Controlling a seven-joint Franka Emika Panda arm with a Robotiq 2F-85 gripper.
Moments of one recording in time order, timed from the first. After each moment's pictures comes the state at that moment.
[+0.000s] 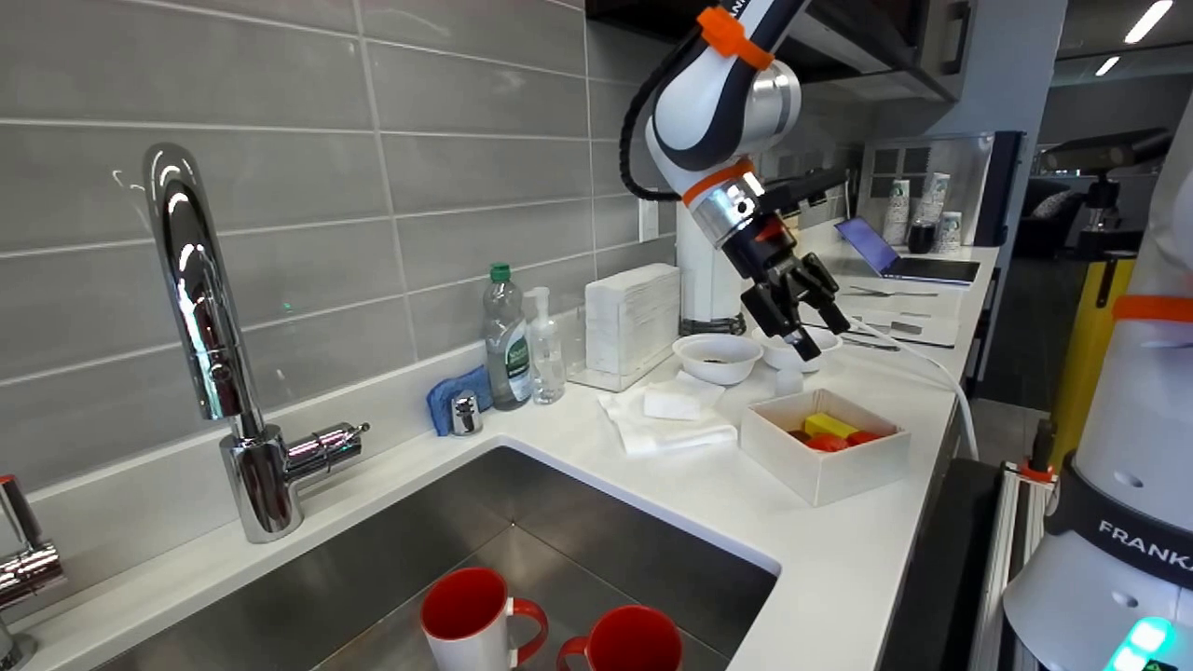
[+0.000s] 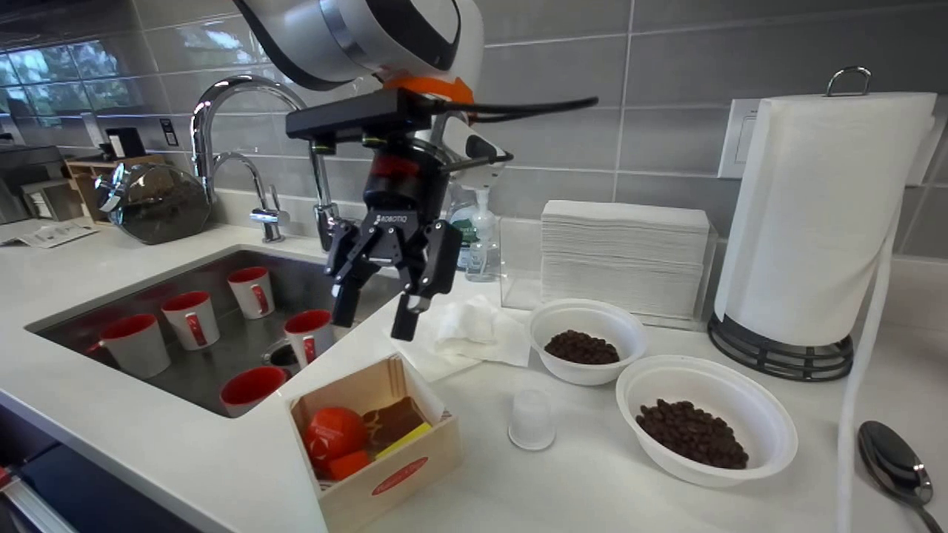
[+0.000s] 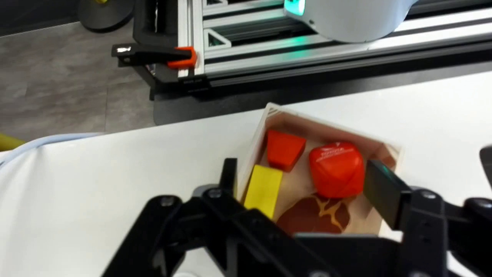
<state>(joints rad) -0.11 -0.06 -0.12 -2.47 -0.23 1.76 0.01</state>
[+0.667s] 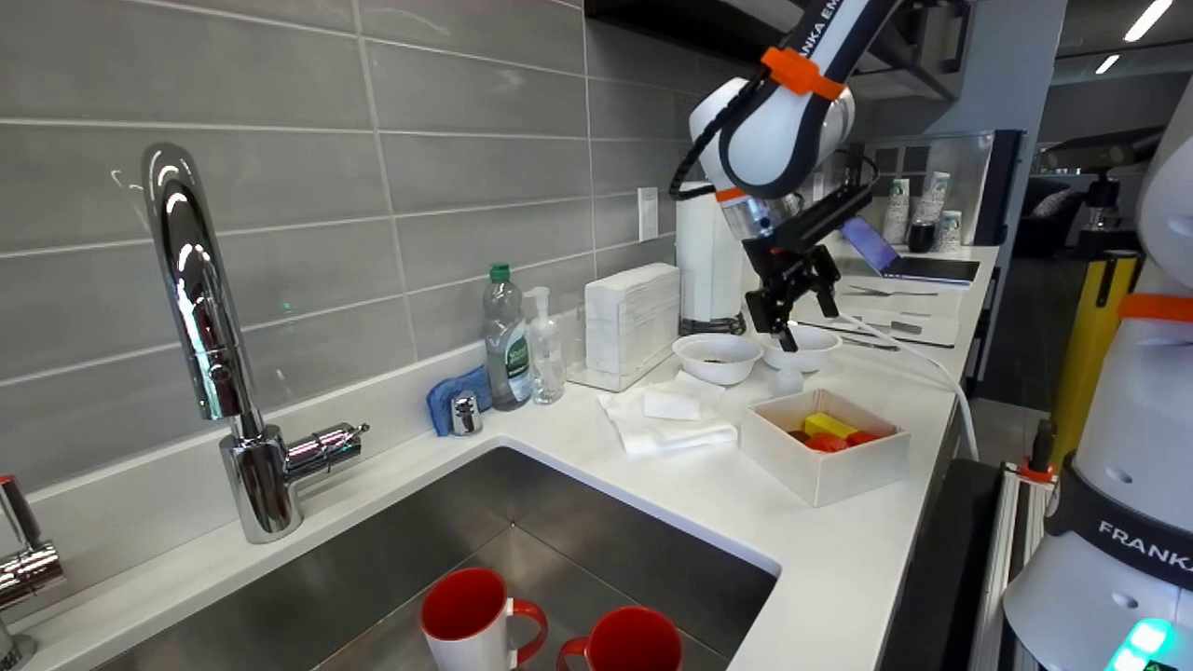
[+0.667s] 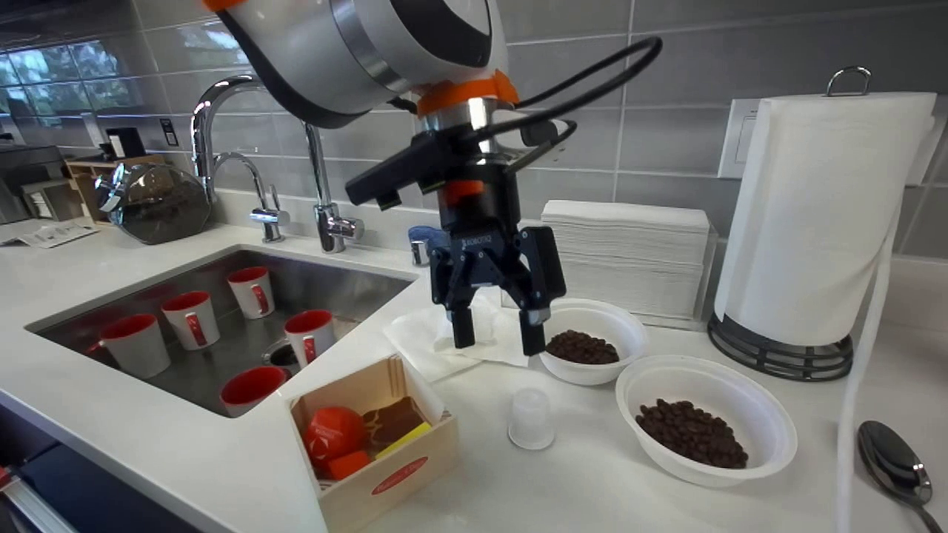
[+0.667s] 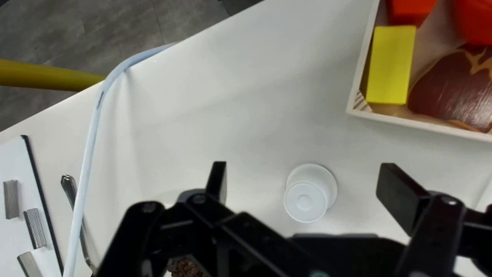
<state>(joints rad) -0.21 -0.08 -0.19 -2.57 -0.52 2.20 0.29</state>
